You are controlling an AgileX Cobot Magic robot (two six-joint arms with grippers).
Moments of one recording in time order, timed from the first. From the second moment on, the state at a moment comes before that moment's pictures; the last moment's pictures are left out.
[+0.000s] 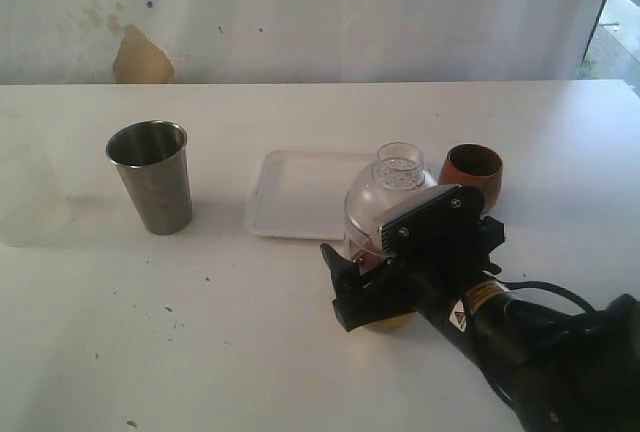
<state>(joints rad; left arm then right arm) 0.01 0.00 -0.01 -0.04 0.23 0.06 0.62 1.76 -0.40 0.27 -1.00 -0.18</state>
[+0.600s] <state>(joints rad) 0.01 0.00 -0.01 -0.04 0.23 0.06 0.62 1.76 -0.41 0.28 -1.00 -0.16</state>
